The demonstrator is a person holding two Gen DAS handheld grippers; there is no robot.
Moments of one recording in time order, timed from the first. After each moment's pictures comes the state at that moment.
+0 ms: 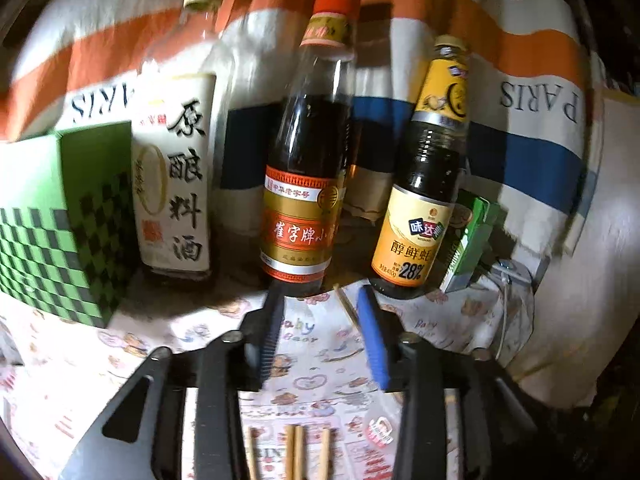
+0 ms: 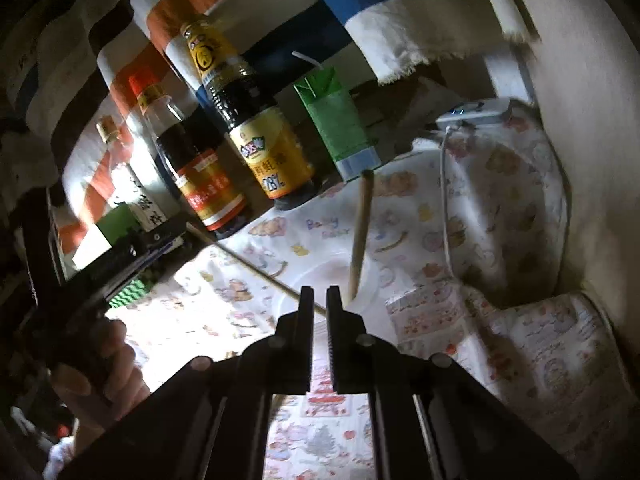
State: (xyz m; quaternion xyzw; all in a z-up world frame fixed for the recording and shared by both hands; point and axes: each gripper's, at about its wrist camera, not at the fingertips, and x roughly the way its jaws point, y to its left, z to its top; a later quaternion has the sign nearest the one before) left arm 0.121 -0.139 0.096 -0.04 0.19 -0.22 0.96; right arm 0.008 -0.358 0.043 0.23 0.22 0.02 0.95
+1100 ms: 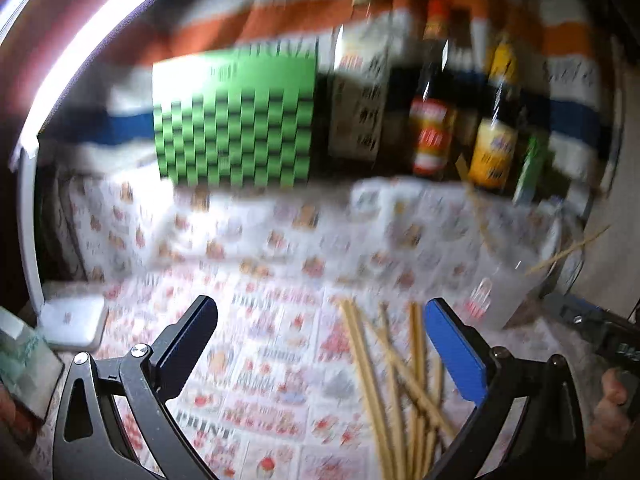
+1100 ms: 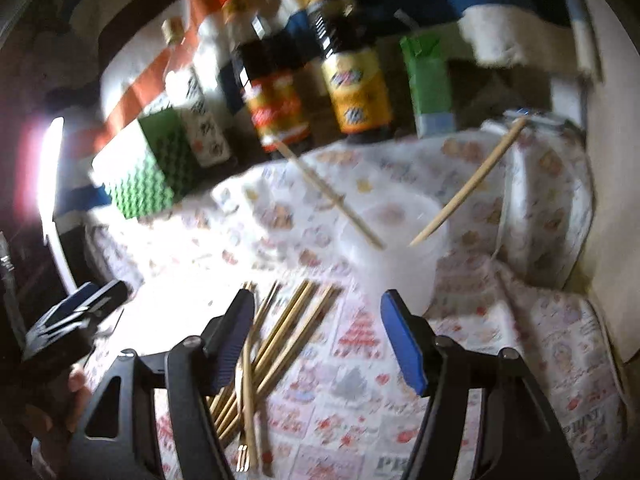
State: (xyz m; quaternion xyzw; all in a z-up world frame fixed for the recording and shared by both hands) left arm 0.031 -0.027 0.038 -0.03 0.27 -0.08 0.96; right arm -0.004 -0.283 0.035 0.11 0.29 0.05 0.95
